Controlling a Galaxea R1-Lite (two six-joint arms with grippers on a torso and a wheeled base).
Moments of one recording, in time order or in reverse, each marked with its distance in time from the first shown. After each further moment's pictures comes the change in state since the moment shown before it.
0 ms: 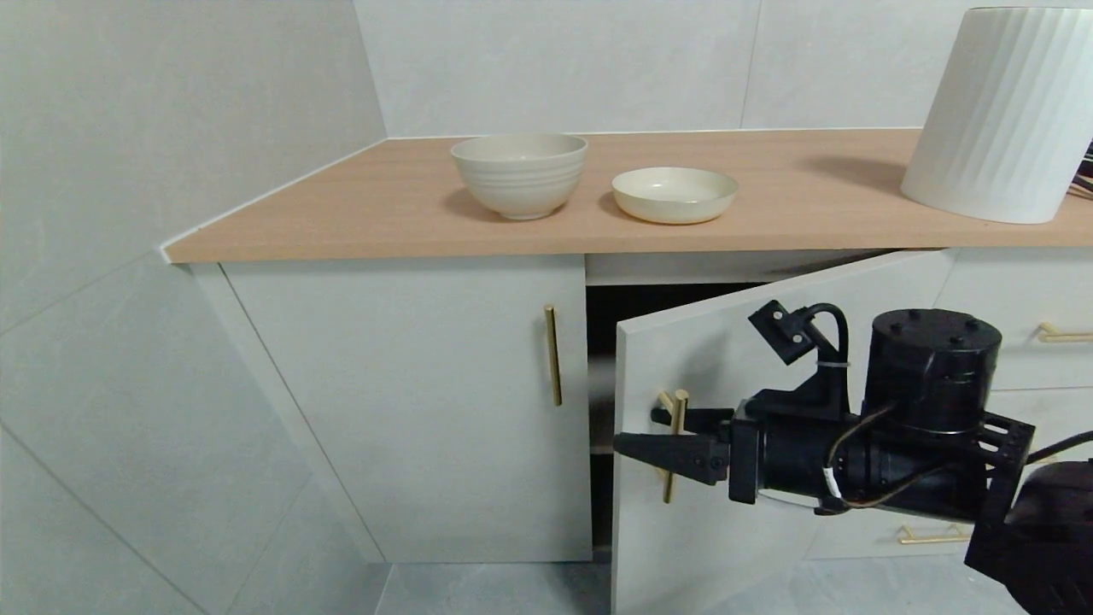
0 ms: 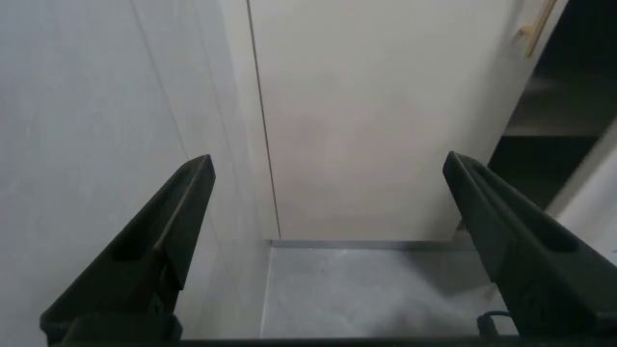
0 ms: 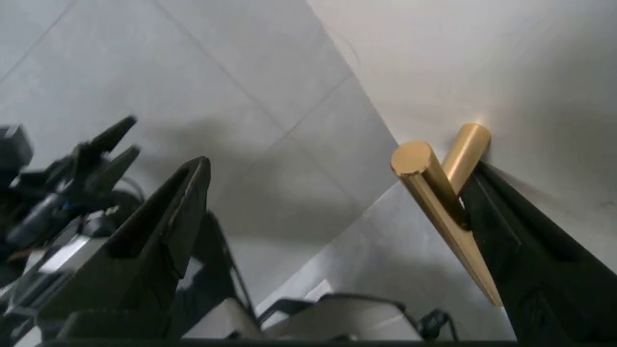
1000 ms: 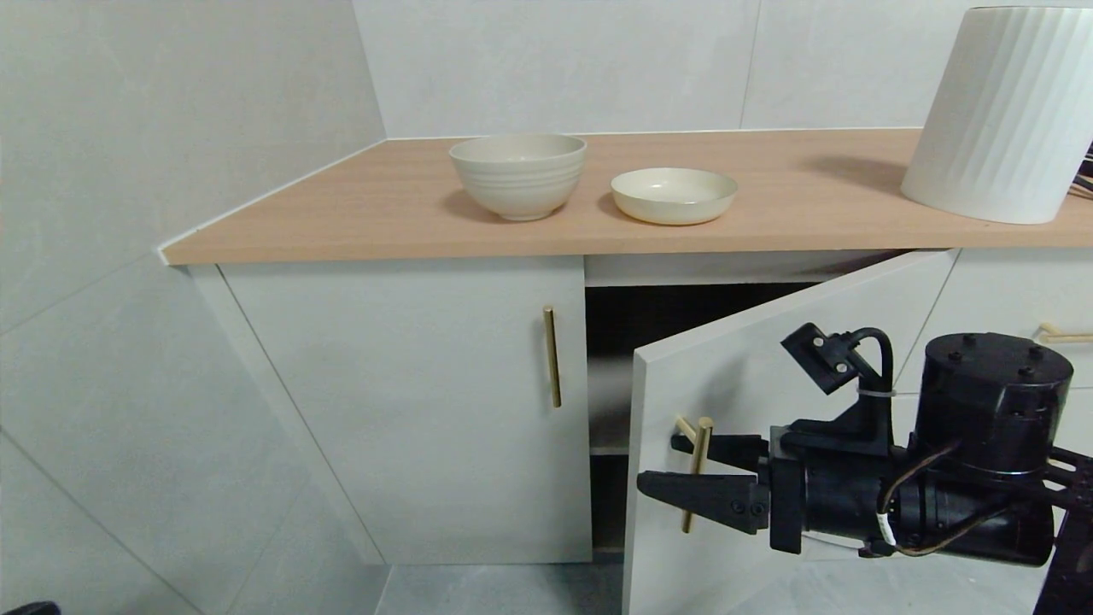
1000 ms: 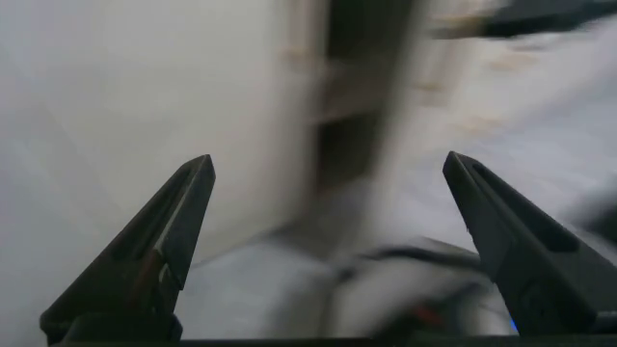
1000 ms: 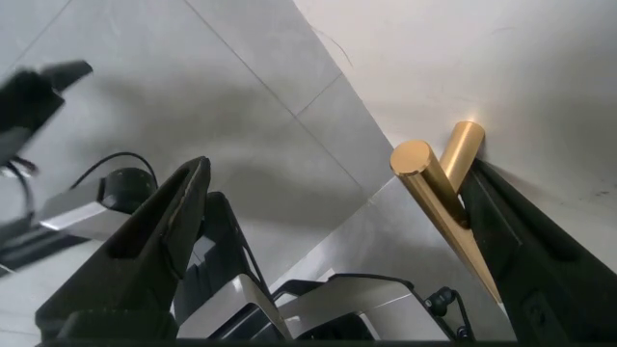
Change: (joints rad) left arm -0.004 0.415 -0.440 0.179 -0.604 0.017; right arm 0.026 -0.080 0.100 0.002 -0.003 0.000
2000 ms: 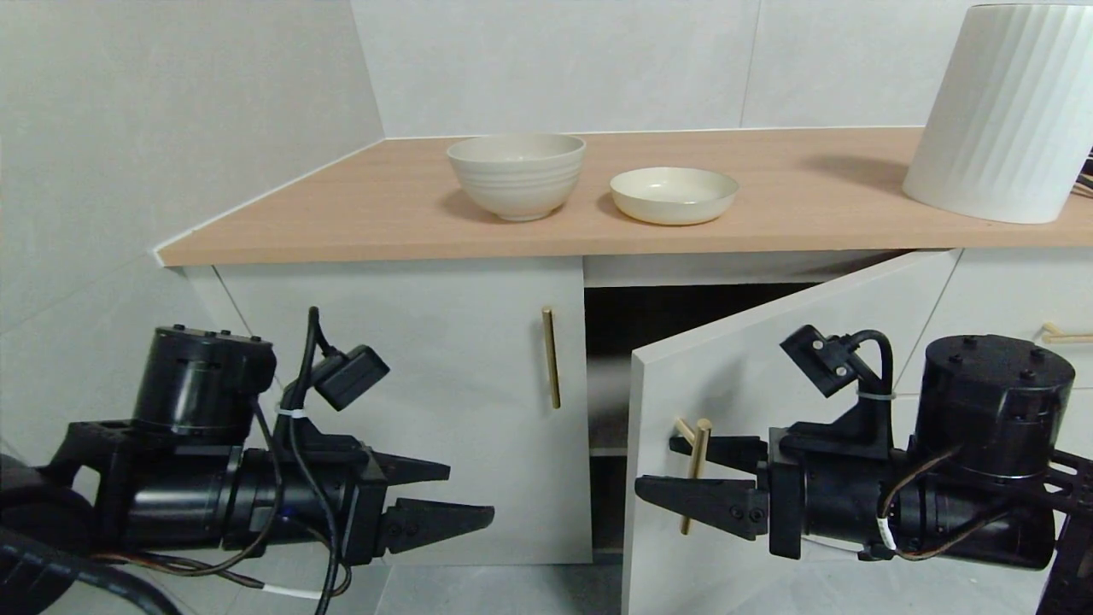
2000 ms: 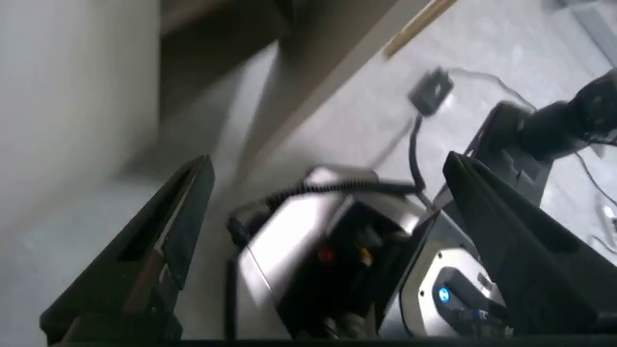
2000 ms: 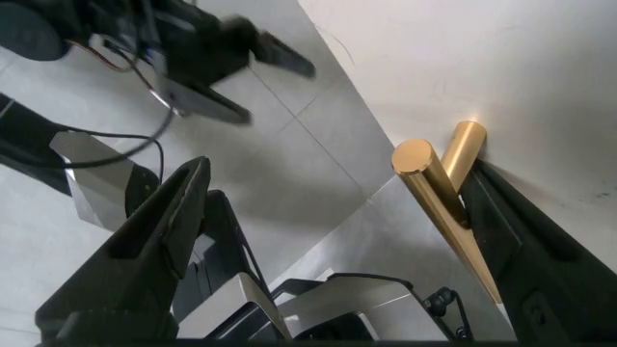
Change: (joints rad) left arm -0.306 1.128 -0.189 -0.420 -0.111 -0.052; right arm 0.013 0.002 0.003 -0.002 0.000 -0.007
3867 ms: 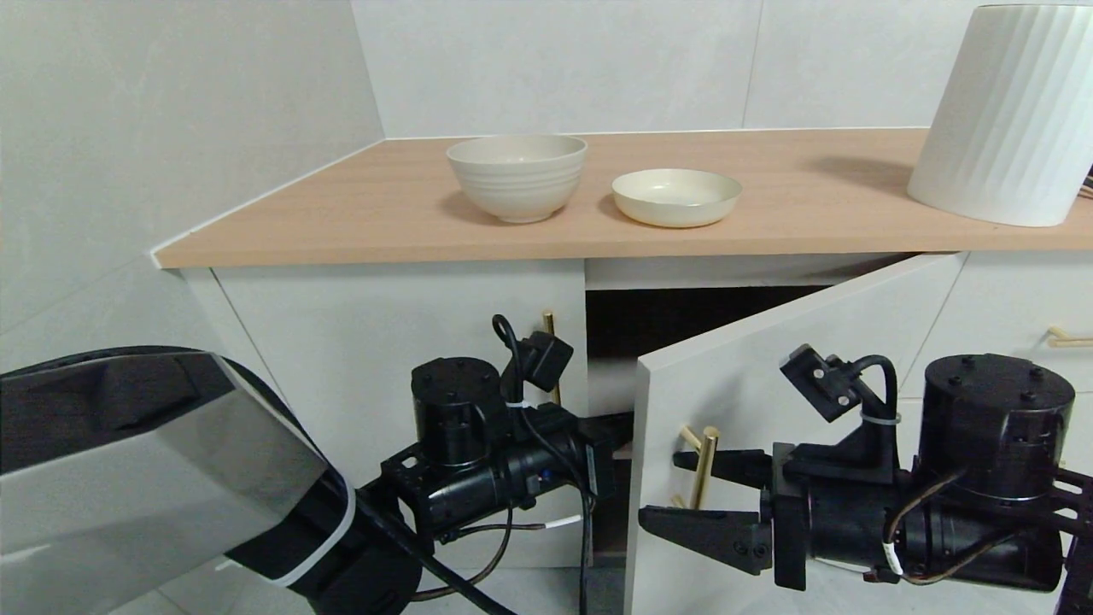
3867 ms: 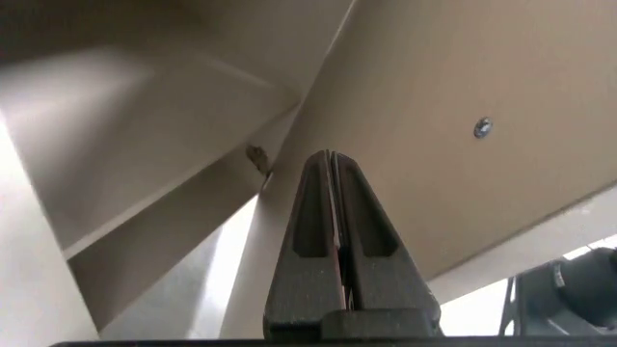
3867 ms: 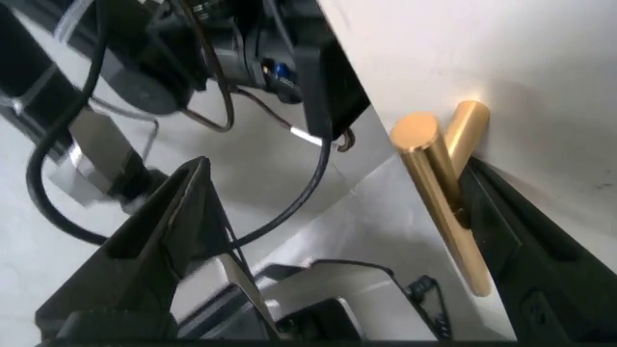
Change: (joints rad) left arm -0.373 0.537 -0.089 -1.001 0.331 -0.313; right arm 0.001 -0.011 0.049 0.005 -0.028 -0.090
